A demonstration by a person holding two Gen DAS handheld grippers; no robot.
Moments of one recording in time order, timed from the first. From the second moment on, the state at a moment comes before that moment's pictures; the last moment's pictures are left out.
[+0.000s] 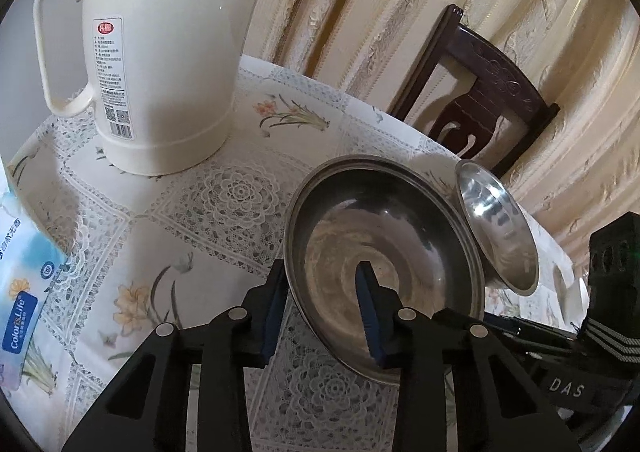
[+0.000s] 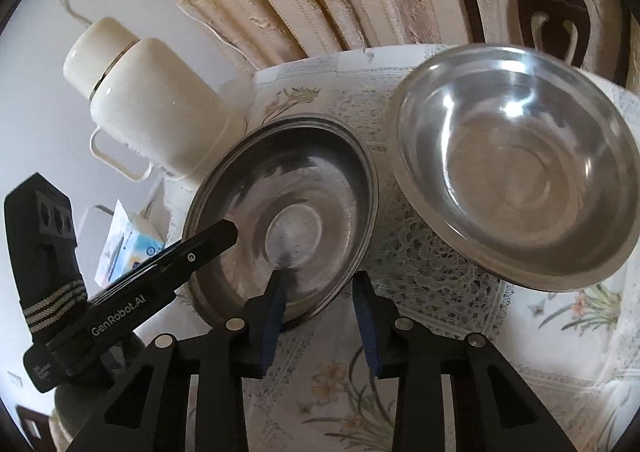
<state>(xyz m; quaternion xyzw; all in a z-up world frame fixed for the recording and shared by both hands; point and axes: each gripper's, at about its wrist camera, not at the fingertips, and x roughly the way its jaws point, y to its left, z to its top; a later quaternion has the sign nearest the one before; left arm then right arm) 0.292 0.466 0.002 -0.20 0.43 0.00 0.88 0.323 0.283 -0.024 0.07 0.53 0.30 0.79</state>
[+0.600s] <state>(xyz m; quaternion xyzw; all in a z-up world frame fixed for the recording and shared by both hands) 0.285 0.433 0.051 -0.17 0.39 -0.02 0.90 0.314 0.240 0.029 0.07 0.48 0.30 0.82</state>
